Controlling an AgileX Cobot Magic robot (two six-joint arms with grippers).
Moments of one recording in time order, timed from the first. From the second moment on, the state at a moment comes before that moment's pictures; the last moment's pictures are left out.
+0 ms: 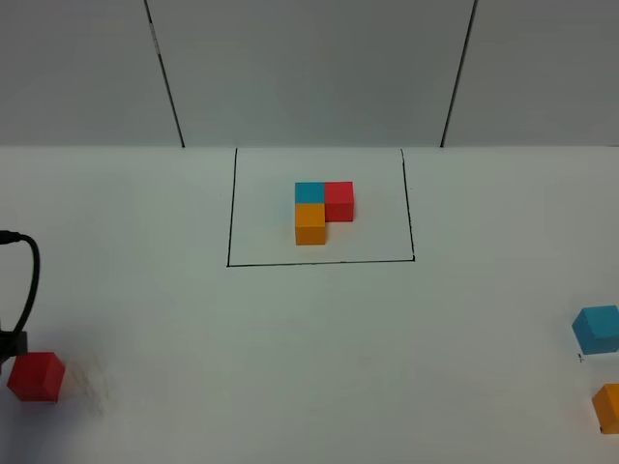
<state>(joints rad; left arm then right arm) 0.04 1.21 -0.57 0.19 0.40 -0.23 0.02 -0.01 -0.49 0.10 1.06 -0.03</state>
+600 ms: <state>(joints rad) 0.04 1.44 -0.61 0.18 0.28 -0.23 0.02 -0.01 -0.49 0.10 1.06 -0.03</state>
